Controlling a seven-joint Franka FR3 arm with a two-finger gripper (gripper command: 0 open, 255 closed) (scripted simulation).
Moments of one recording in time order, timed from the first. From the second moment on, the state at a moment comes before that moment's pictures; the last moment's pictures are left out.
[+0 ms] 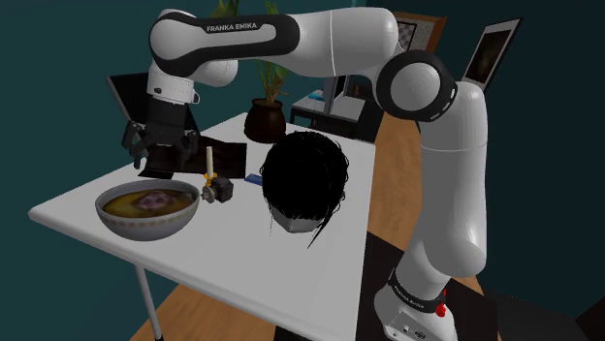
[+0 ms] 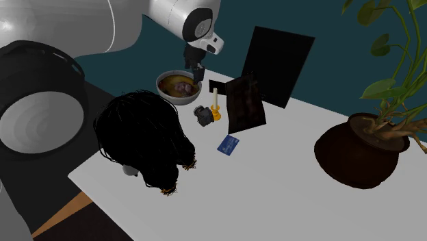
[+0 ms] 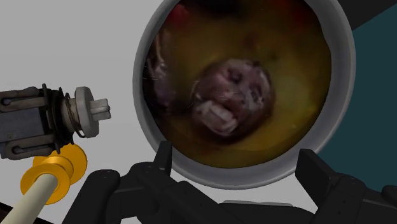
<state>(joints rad) 0.20 0.38 0.23 -1.47 0.24 1.89 0.56</state>
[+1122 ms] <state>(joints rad) 0.17 0.33 0.22 -1.57 0.23 1.89 0.50</state>
